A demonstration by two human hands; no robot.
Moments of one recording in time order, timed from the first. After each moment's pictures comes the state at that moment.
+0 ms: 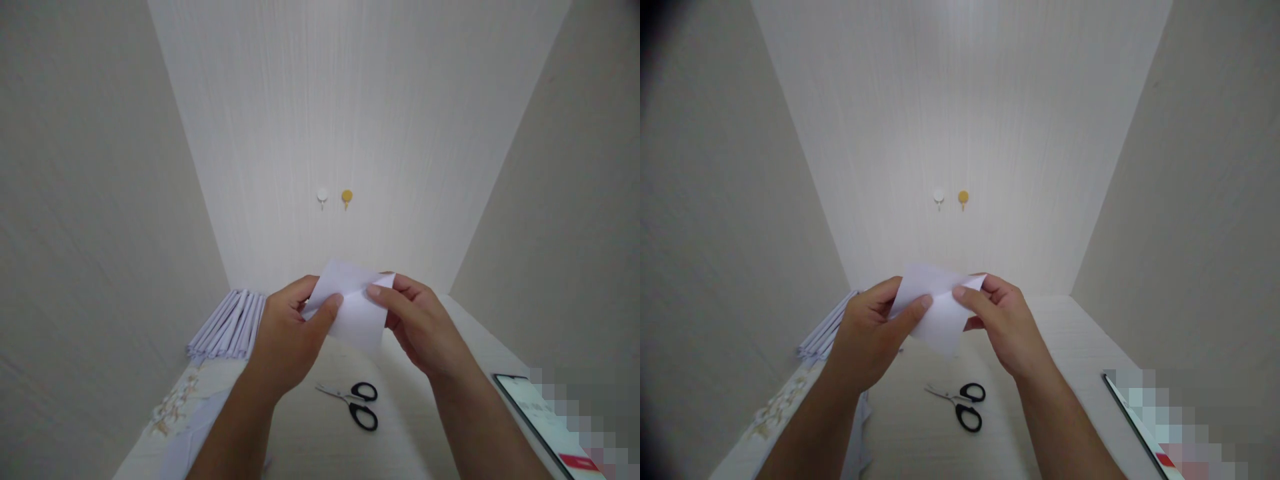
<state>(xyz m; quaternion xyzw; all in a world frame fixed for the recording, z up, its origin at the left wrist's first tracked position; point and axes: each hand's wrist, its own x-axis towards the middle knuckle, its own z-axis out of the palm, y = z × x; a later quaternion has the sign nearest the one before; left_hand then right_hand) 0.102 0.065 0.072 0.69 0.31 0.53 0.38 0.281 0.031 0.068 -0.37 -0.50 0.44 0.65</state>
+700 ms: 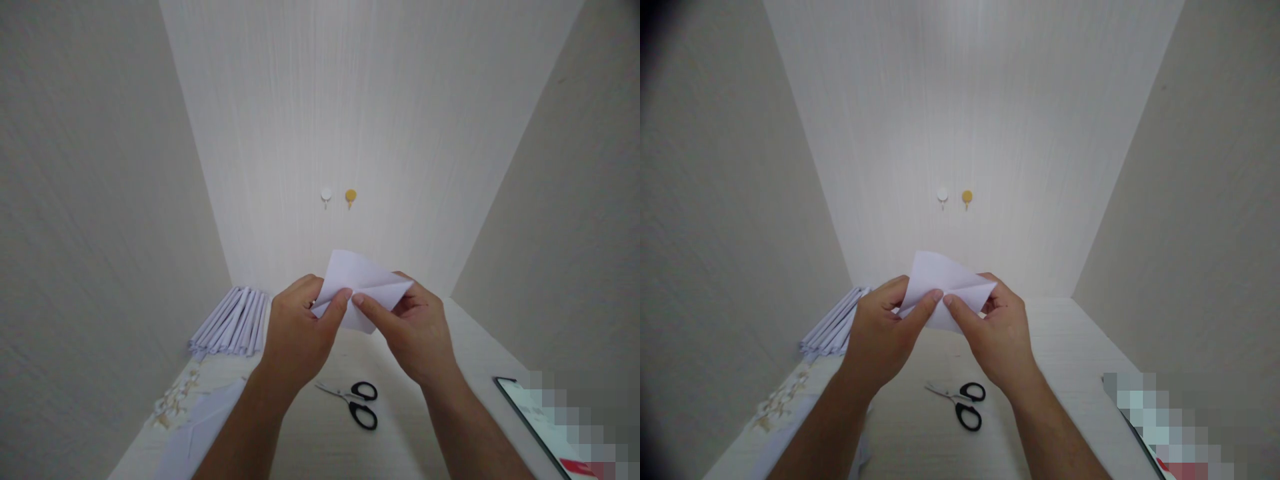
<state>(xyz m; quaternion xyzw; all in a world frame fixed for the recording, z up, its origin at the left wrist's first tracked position) 0.111 0.065 0.068 0.75 0.36 0.54 0.14 0.261 0.025 0.065 -0.48 -0.54 0.17 0.67</state>
